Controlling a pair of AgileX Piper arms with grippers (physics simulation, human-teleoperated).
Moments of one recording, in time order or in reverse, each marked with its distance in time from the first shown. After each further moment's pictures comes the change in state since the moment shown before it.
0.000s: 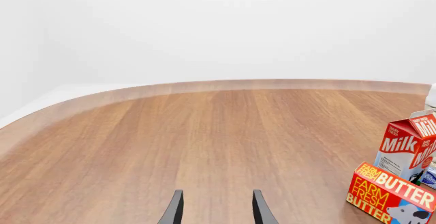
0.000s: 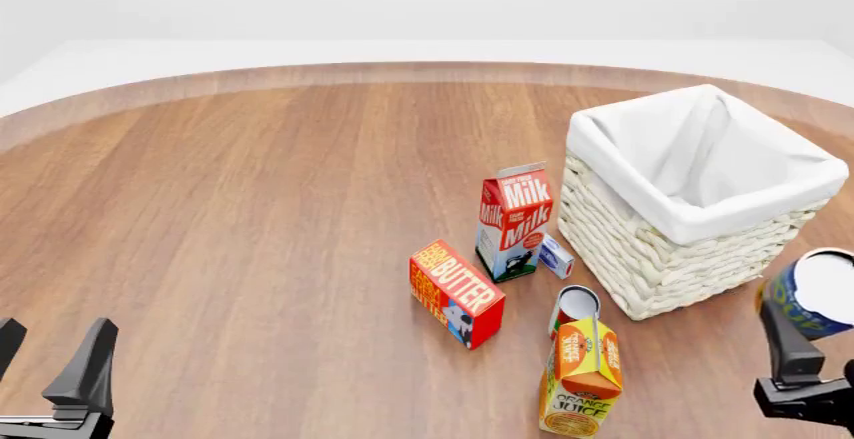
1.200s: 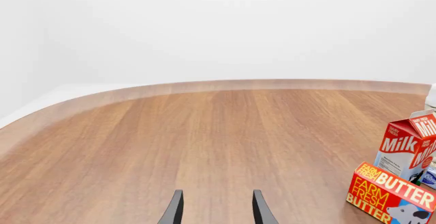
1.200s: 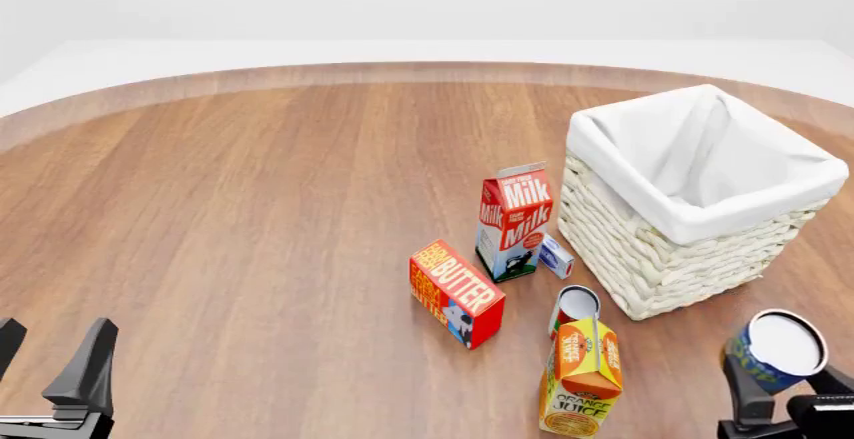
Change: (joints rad) left arm 0.000 0.000 0.000 0.000 0.000; right arm -0.014 0.018 0.194 -0.045 0.065
